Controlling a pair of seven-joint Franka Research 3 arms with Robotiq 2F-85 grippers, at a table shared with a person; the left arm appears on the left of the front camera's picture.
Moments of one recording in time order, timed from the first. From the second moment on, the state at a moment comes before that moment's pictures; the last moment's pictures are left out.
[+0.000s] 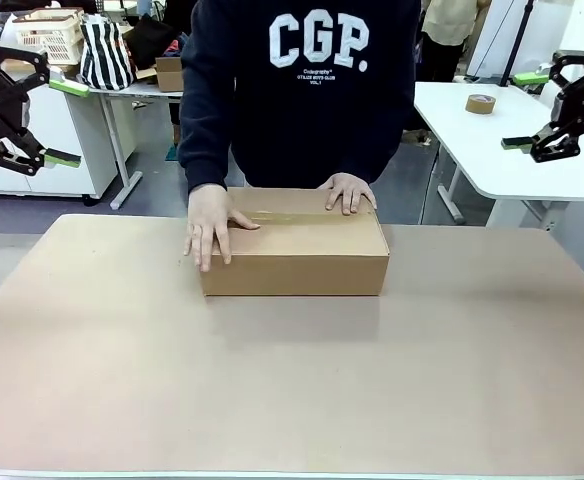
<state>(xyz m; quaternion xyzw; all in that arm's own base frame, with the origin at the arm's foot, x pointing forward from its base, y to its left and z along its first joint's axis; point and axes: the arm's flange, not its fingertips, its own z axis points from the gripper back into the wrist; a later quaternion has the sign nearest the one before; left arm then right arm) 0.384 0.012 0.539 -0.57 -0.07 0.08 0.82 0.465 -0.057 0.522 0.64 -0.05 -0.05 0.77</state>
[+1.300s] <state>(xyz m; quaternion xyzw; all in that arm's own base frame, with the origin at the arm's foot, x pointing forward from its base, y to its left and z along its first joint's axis) 0.384 0.012 0.539 -0.57 -0.07 0.08 0.82 0.465 -0.057 0.522 0.64 -0.05 -0.05 0.77</state>
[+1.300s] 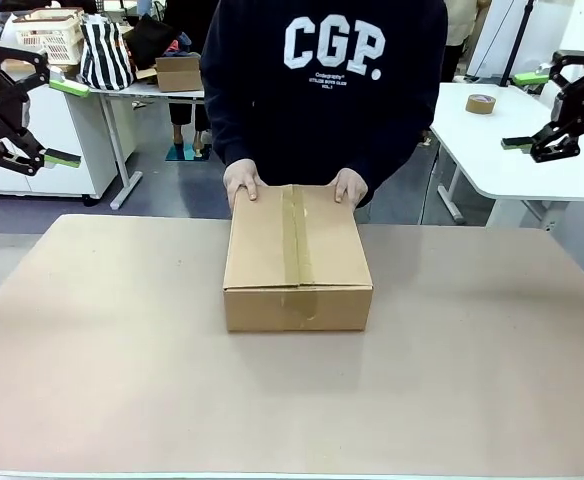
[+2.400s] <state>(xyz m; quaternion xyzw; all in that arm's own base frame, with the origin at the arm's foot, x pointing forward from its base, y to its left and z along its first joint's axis) 0.384 0.012 0.539 -0.57 -0.07 0.08 0.82 0.465 -0.057 0.522 0.64 -0.05 -0.05 0.77</state>
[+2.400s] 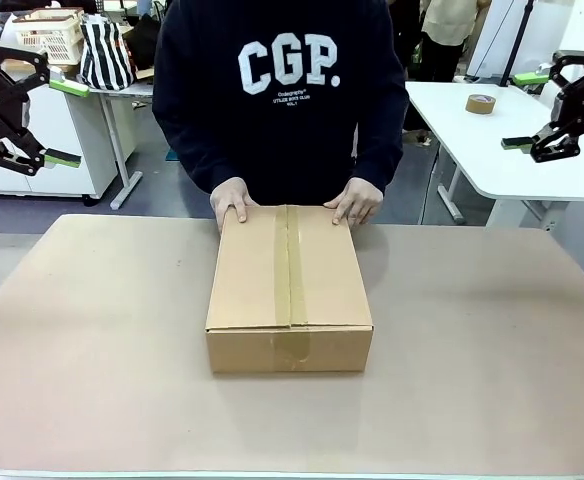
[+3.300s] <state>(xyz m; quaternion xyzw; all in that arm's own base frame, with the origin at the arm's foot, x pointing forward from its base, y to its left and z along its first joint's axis) 0.395 -0.039 0.560 -0.46 -0.20 -0.11 0.86 0.477 0.043 0.538 0.54 -0.13 0.21 0.81</state>
